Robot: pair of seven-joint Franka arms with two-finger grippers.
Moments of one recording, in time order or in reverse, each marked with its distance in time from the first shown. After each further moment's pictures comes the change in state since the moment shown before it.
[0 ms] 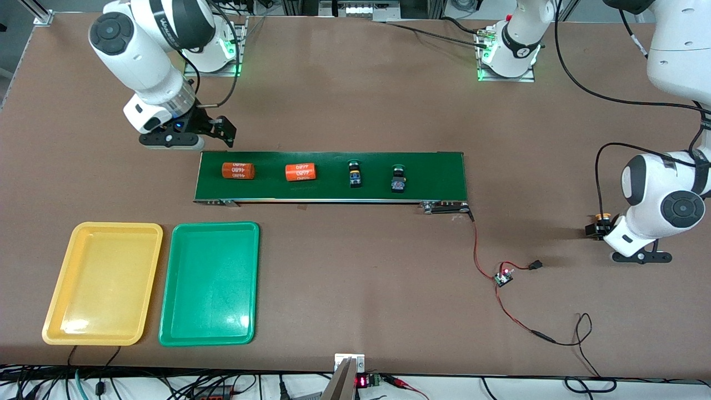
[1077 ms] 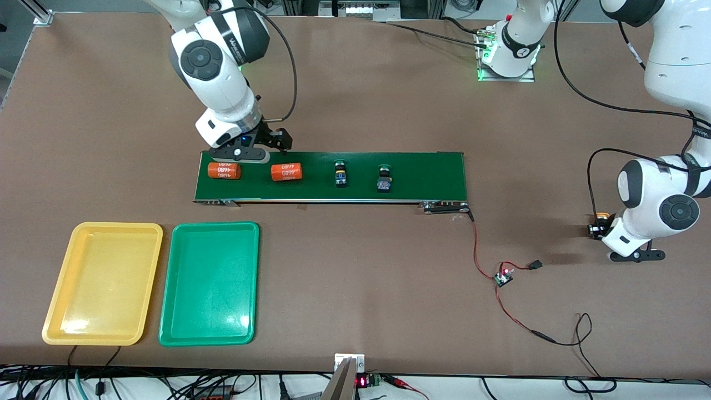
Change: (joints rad) left arm 0.016 0.046 -0.003 0.002 -0.065 -0.023 -0.003; right arm 0.207 0.248 0.008 0.191 -0.091 0.014 0.296
